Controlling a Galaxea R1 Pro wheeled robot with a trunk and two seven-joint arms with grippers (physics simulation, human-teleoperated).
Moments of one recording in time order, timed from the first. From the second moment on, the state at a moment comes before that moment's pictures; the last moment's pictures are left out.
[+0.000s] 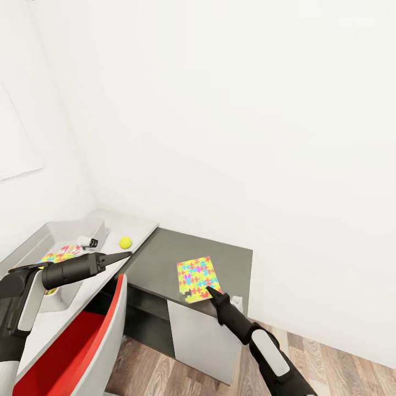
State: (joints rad) left arm -0.52 0.27 0.25 -1.42 0.33 1.04 -1.30; right arm -0.42 0.09 0.15 -0.79 -1.28 0.39 0.36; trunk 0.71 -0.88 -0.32
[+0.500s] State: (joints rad) left arm -0.52 0.27 0.25 -1.42 0.32 1.04 -1.30; right arm -0.44 0.02 0.10 -0.82 -1.30 0.73 0.21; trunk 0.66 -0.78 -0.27
